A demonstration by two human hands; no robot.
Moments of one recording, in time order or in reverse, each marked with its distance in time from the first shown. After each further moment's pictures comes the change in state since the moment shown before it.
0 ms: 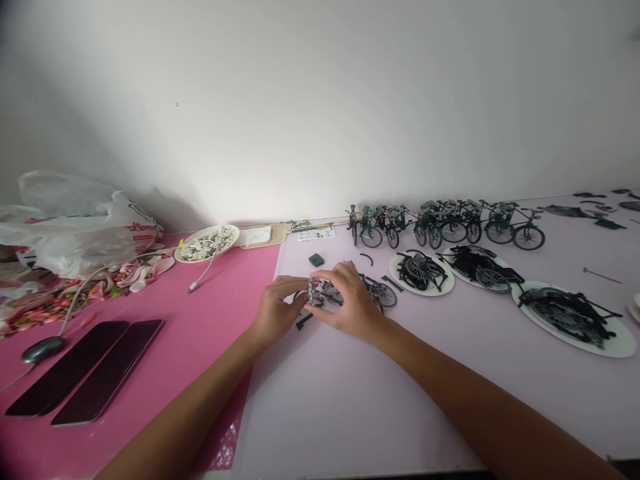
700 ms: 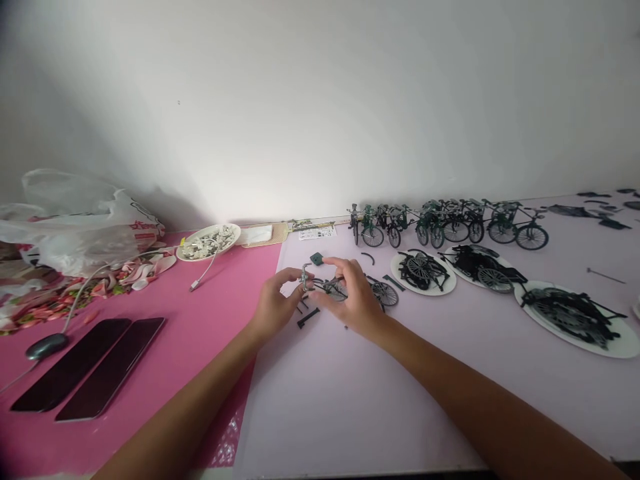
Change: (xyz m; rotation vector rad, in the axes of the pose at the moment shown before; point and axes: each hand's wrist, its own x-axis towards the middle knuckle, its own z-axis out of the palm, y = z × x) left_hand 0.006 0.003 -0.003 -0.155 0.064 -0.219; right_hand -0.006 0.004 0.004 0.092 0.092 0.237
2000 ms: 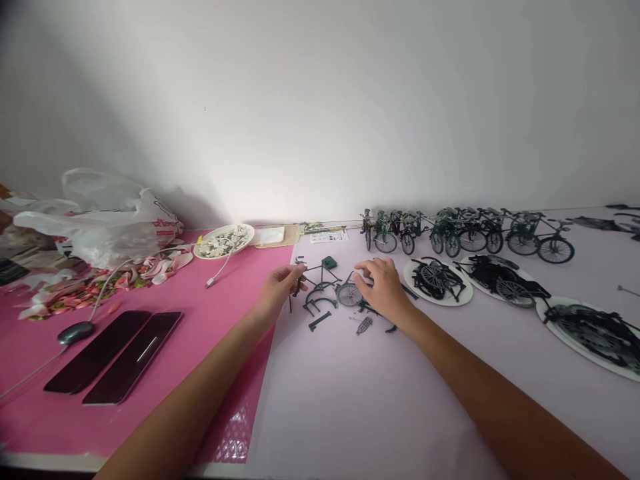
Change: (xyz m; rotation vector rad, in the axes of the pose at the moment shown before) left_hand 0.020 -0.024 -0.019 -0.395 0.090 -0.463; right_hand 0.017 0.064 -0.018 -0.384 -0.167 0.129
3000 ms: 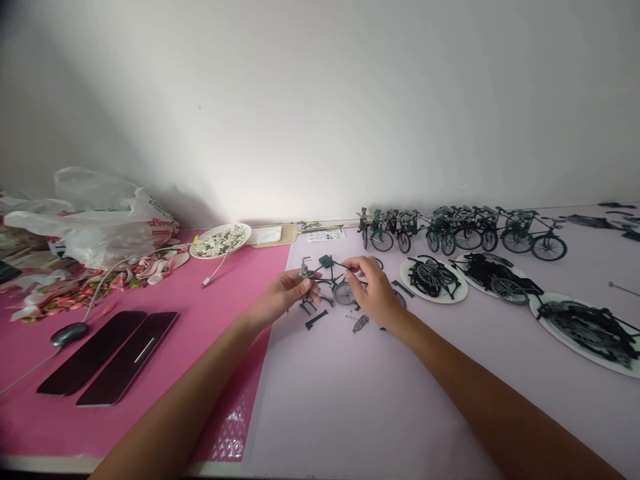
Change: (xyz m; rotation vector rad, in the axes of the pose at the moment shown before) left_hand -0.012 0.006 -0.004 -0.021 -0.535 0.059; right_hand -0.008 -0.030 -0.004 0.295 0.138 -0.135
